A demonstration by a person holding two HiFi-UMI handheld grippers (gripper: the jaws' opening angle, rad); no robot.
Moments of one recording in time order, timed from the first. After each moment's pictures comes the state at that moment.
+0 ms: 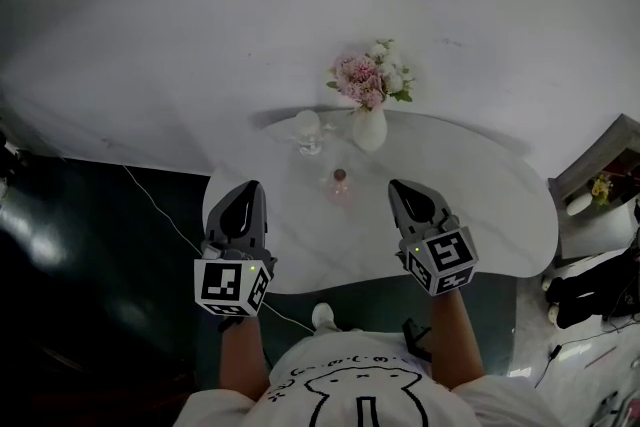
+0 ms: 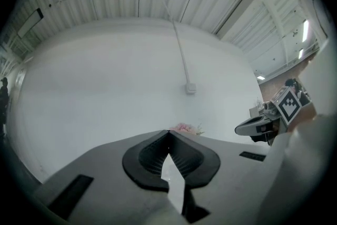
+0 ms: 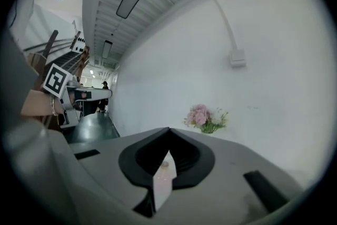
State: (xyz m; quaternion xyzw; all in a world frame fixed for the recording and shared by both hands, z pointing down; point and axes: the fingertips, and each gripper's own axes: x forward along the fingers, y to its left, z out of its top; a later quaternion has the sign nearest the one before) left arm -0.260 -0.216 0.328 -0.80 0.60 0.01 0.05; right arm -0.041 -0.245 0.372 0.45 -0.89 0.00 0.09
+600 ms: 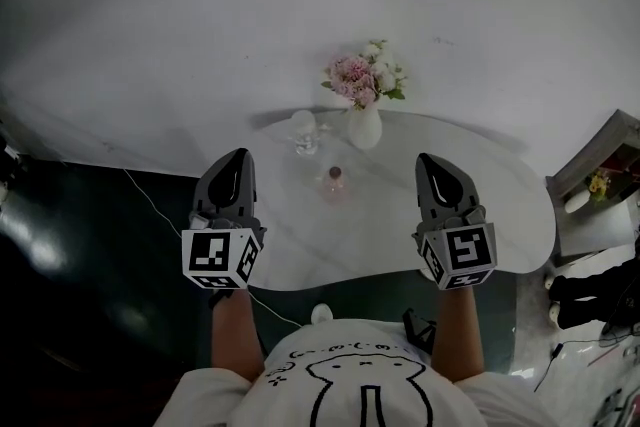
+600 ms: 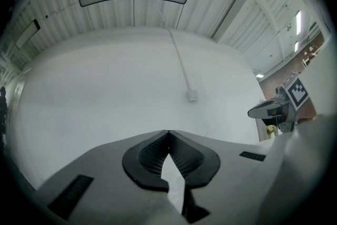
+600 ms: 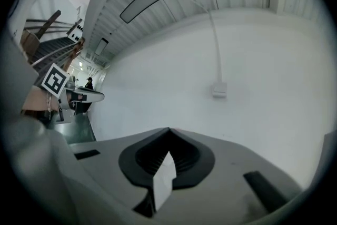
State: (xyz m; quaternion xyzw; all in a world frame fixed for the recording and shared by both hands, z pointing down) left arm -0.262 -0.234 0.285 -0.79 0.61 0.02 0.10; right arm 0.007 -0.238 0.296 0.53 -0.84 -0.10 0.05
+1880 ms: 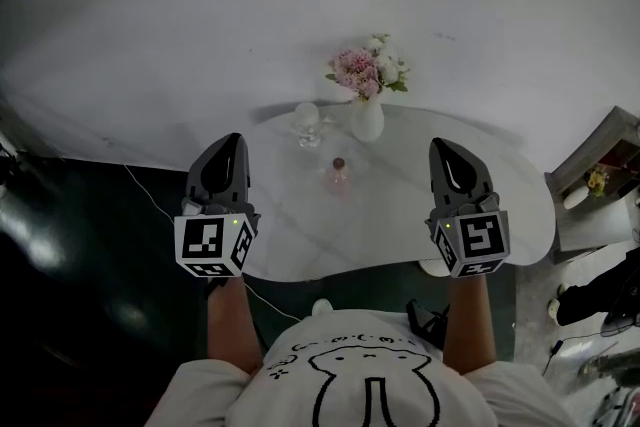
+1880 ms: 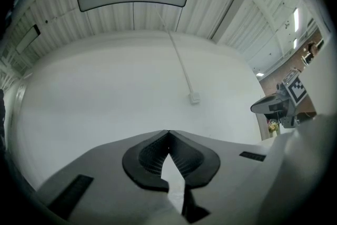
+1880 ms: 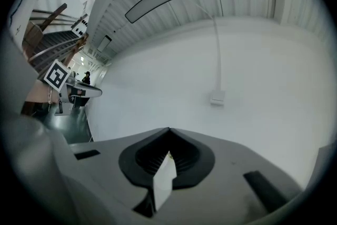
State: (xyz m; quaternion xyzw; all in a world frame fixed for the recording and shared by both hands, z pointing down) left arm -0.280 -0.225 0.270 -0.78 0.61 0.02 0.12; right arm 0.015 -0.227 0.277 0.54 -0.83 -0.13 0.06
